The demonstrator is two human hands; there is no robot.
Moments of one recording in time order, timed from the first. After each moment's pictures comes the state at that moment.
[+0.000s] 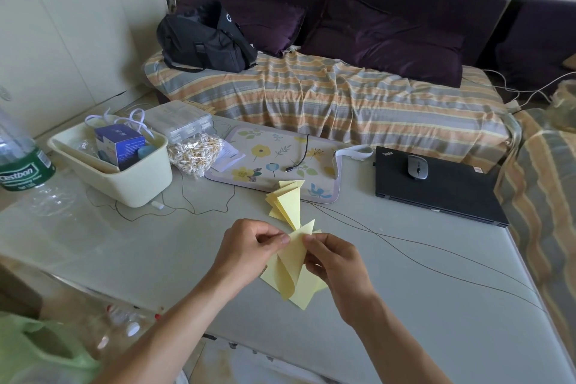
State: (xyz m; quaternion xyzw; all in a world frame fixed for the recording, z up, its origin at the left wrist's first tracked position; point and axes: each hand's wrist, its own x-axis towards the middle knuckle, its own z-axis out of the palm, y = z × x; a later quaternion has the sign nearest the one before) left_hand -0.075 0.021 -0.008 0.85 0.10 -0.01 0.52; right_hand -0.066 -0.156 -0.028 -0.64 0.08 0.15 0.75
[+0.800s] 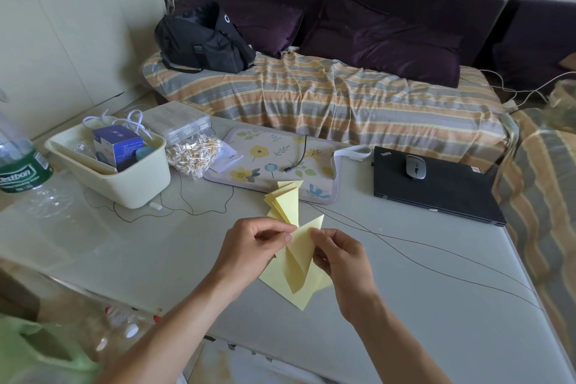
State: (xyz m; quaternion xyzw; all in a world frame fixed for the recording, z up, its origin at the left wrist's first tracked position) left_hand -0.075 0.016 -0.009 0.79 0.06 -0.01 0.61; right_hand -0.060 -0.161 -0.035 -0.64 0.10 0.09 0.76
